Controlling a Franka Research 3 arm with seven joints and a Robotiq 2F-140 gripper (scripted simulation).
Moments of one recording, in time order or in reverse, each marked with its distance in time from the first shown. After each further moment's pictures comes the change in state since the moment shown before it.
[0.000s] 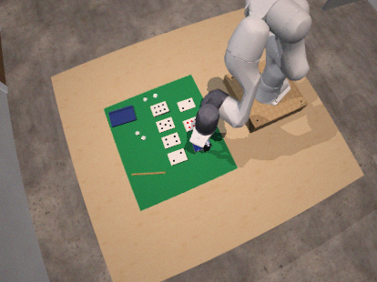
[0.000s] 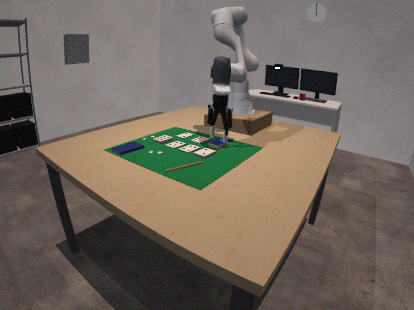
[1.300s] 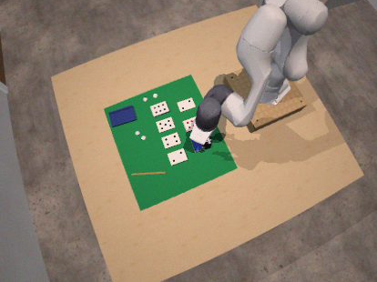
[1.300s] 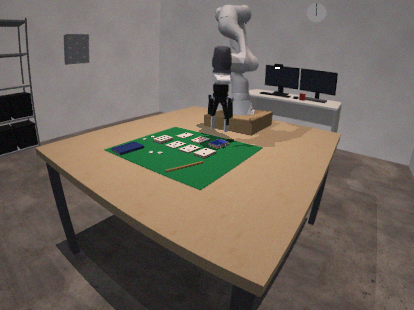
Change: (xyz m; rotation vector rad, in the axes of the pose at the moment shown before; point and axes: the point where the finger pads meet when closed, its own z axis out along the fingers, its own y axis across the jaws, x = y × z) arm 0.001 -0.001 -0.052 0.003 0.004 0.002
